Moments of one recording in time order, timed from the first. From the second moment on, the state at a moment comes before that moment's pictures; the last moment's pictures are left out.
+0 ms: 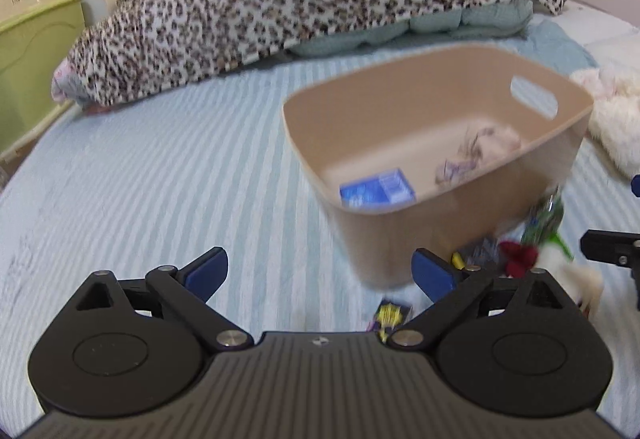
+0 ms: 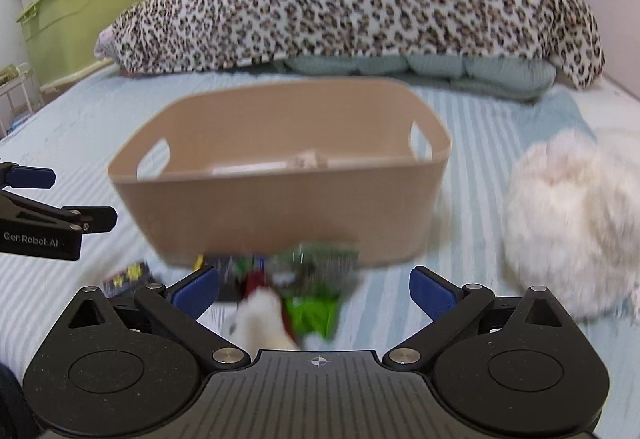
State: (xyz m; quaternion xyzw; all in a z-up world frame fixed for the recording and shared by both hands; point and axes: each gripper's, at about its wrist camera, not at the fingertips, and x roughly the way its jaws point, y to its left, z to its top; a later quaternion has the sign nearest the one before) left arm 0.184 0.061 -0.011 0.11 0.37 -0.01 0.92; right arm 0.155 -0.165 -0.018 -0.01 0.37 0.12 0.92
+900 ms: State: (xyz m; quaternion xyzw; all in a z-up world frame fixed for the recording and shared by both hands) left arm 0.198 0.060 -0.089 0.09 0.43 -0.09 0.89; right arm 0.153 -0.147 -0.073 -0.02 0.44 0.16 0.88
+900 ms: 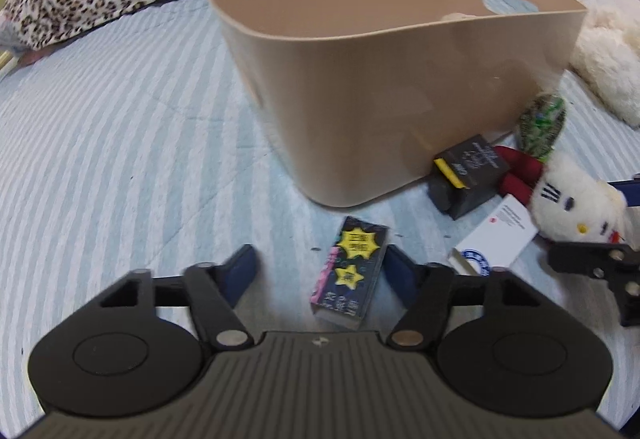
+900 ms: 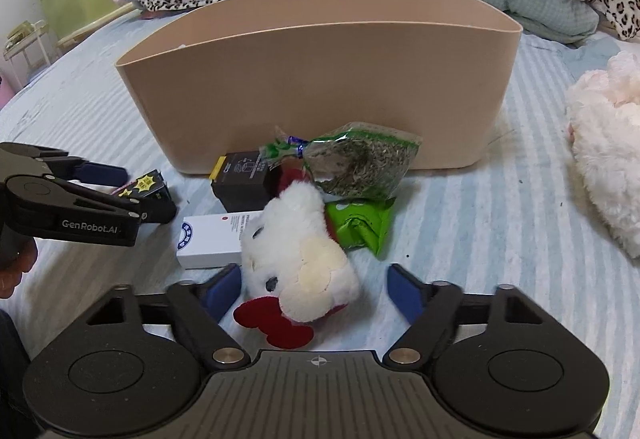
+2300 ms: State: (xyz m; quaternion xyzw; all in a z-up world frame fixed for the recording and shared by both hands) left arm 0.135 0.033 0.031 0.03 0.28 -0.11 0.95; right arm 0.126 -0.212 0.028 0.07 0.30 0.17 0.94
